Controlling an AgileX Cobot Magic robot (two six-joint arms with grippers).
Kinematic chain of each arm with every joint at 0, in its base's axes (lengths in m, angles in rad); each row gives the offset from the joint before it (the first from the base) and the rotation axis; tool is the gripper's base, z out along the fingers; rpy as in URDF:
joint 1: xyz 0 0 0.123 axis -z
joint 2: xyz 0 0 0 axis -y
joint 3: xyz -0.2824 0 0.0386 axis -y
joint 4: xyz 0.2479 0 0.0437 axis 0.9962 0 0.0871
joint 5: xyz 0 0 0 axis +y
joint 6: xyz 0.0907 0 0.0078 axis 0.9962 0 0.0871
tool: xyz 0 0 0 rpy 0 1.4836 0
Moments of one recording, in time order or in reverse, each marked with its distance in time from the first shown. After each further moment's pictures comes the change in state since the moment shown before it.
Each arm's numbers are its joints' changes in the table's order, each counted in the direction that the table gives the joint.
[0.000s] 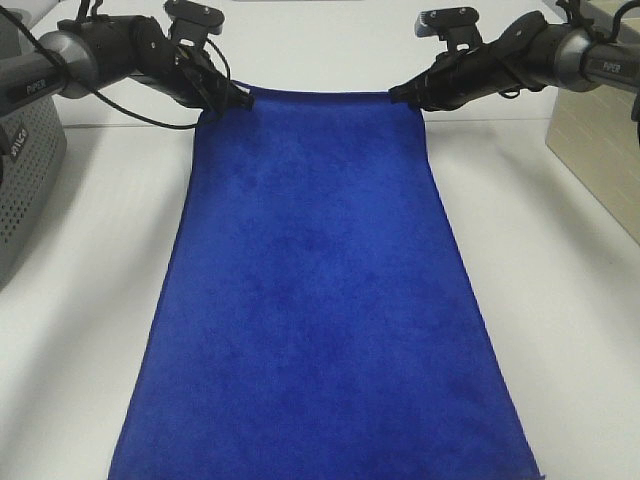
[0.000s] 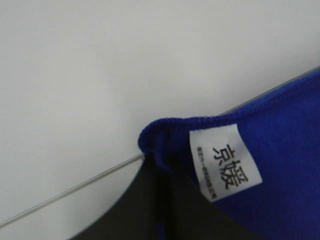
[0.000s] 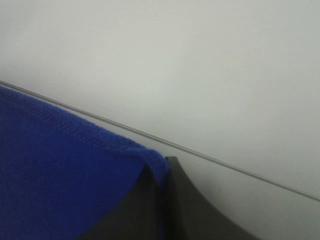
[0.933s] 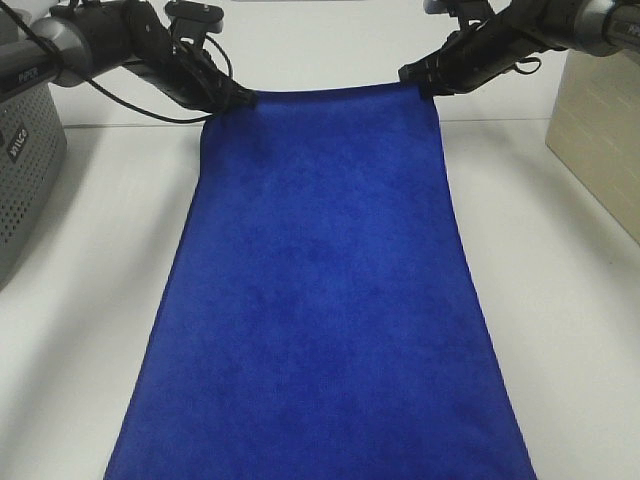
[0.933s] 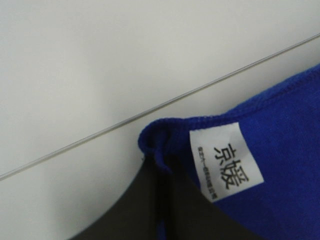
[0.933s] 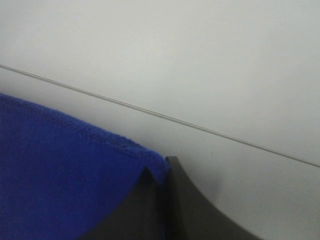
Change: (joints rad) left arm 0.000 0.024 0.000 -0.082 0.130 0.000; right arm 0.001 0.084 0.000 -0.240 0.157 0.264
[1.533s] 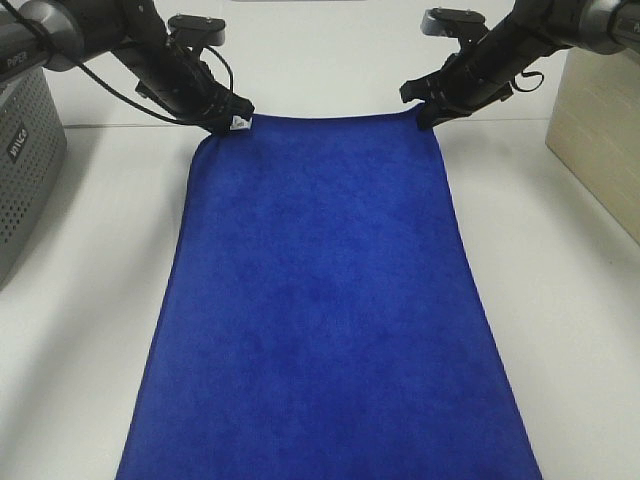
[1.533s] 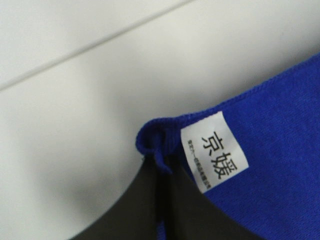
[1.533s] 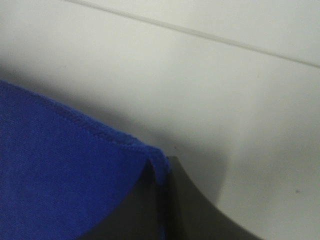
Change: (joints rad) left arm 0.000 0.041 0.000 -0.028 0.247 0.000; right arm 0.007 0.008 -0.001 0.001 0.226 0.045
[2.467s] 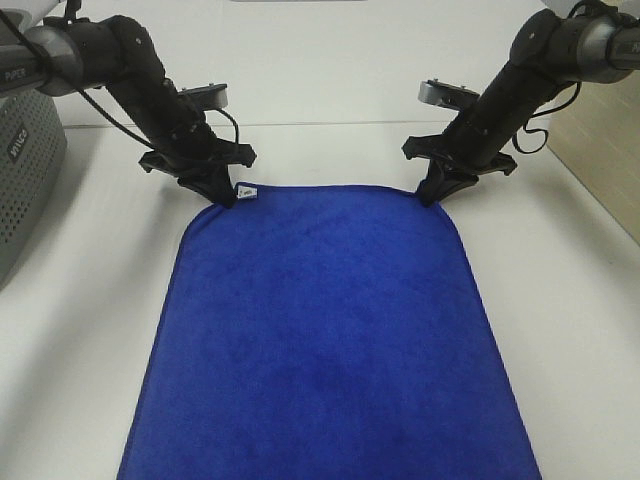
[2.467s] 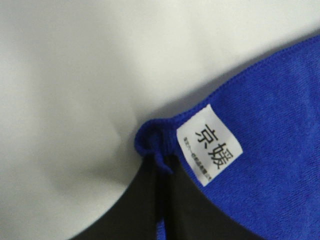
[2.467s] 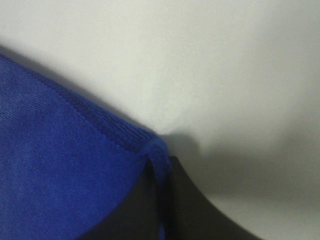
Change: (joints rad) left arm -0.008 0.019 -0.192 -0.180 0.242 -0.016; right arm 0.002 0.020 -0.199 0.009 0.239 0.084
